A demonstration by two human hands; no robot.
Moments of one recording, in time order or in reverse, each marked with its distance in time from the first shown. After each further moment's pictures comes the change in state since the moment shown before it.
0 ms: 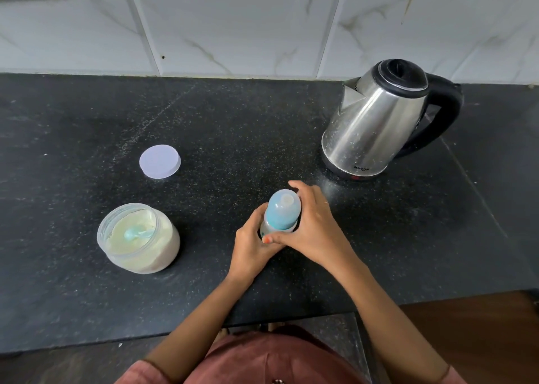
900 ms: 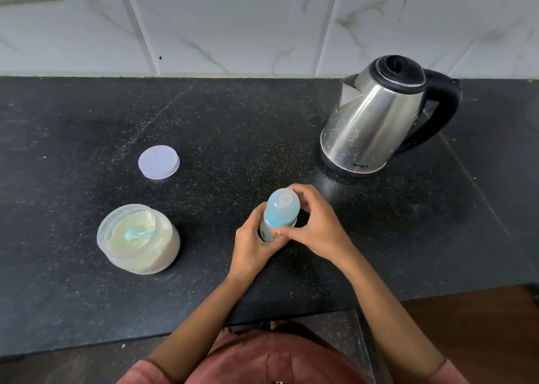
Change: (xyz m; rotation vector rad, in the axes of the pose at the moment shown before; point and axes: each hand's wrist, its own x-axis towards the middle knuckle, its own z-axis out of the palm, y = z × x) left_hand 0.000 -0.002 0.000 -0.007 -0.003 -0.013; right_hand 0.008 0.020 0.004 0.343 -0.027 -0.068
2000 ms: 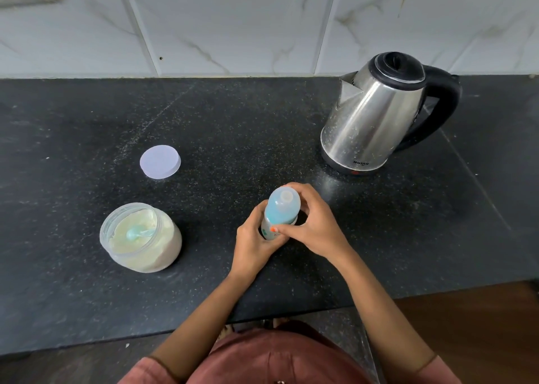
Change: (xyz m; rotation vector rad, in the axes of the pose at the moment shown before) left_hand 0.000 0.000 0.001 0.029 0.016 0.025; right_hand 0.001 0.009 0.008 0.097 0.028 -0.021
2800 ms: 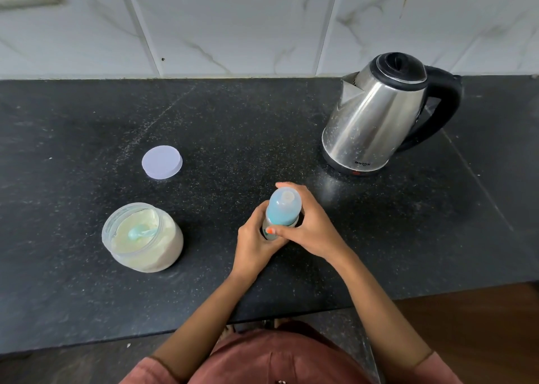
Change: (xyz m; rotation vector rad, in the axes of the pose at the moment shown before) left_hand 0.000 0.003 -0.001 -0.005 0.004 0.003; right_hand 0.003 0.001 0.005 0.010 -0.065 0.005
